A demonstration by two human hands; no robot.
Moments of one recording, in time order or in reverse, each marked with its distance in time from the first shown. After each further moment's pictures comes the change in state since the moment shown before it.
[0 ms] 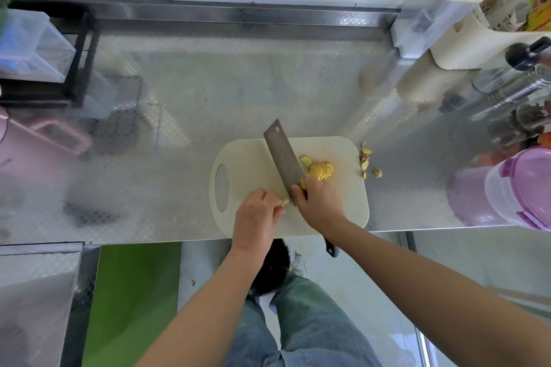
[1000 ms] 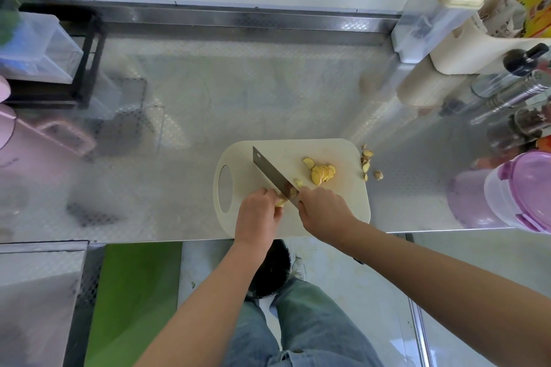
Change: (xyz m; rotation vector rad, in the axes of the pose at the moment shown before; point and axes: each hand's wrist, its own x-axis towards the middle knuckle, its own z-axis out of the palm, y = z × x) left_hand 0.007 0.002 -0.007 0.008 -0.031 -0.055; right_hand -0.013 -0.006 -0.015 -0.376 -0.174 -0.213
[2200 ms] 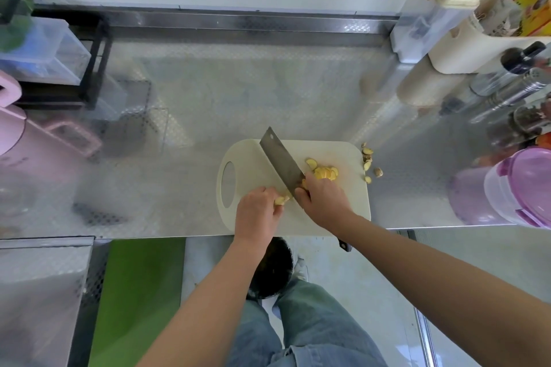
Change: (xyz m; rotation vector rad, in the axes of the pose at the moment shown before) left_hand -0.004 -0.002 -0.001 0.050 -0.004 -0.010; right_hand 0.009 0.006 0.010 0.184 0.124 0.094
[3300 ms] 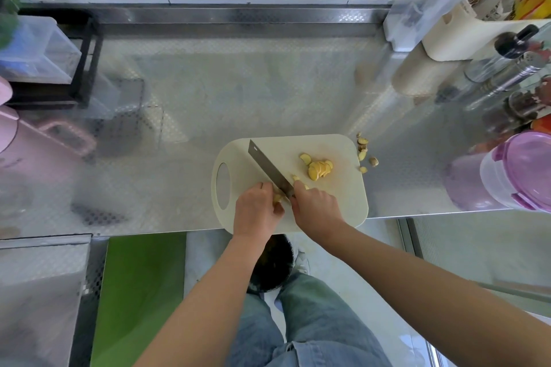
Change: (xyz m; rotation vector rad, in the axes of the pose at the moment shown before) left_hand -0.006 0.006 0.005 0.058 -0.001 -0.013; right_hand -0.023 -0.007 0.022 -0.161 -0.026 -0.039
